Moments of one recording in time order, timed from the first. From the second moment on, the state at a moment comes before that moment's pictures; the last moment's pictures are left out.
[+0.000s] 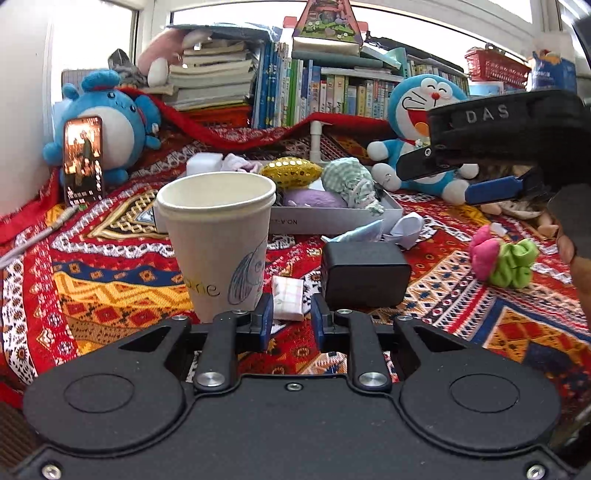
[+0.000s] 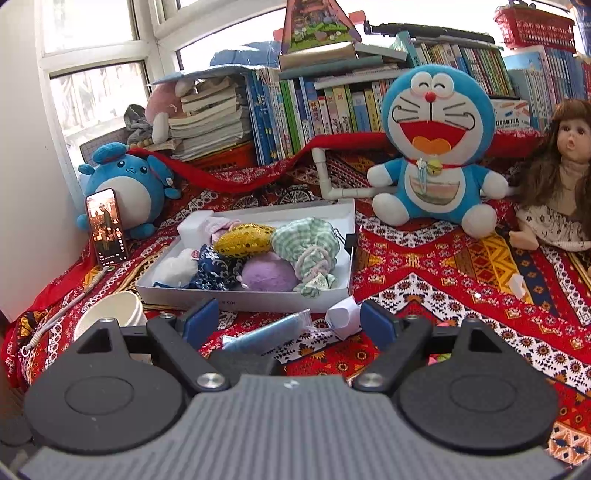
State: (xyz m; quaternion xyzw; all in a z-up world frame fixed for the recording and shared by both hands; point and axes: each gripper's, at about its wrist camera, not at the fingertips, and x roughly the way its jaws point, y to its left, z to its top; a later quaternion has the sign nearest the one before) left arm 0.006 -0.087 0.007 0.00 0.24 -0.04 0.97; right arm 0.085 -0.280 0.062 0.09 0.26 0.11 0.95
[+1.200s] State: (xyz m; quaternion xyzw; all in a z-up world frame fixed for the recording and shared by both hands) left arm 0.008 -0.098 -0.009 0.02 0.23 -0.03 0.97; right arm 0.170 -0.248 0.027 0.14 0.42 0.12 0.89
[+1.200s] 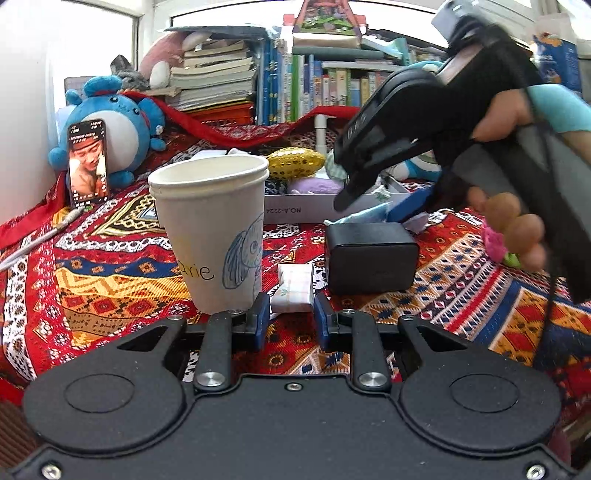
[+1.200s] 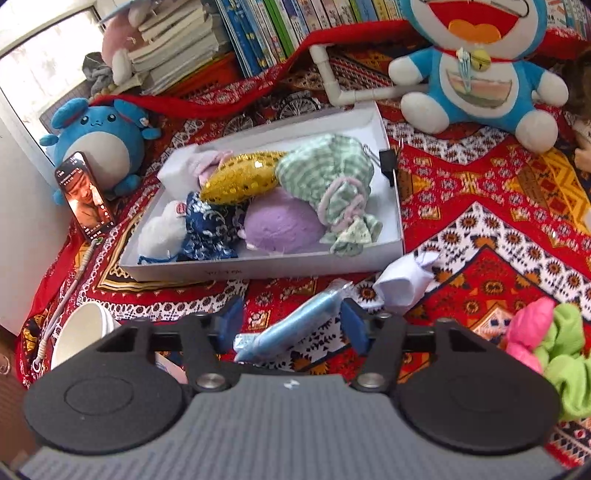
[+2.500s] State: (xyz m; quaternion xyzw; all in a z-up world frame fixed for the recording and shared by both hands) left arm 0.024 -0.096 -0.011 0.02 0.24 -0.04 0.97; right arm 0.074 -0.302 0.022 0.12 0.36 0.05 0.92
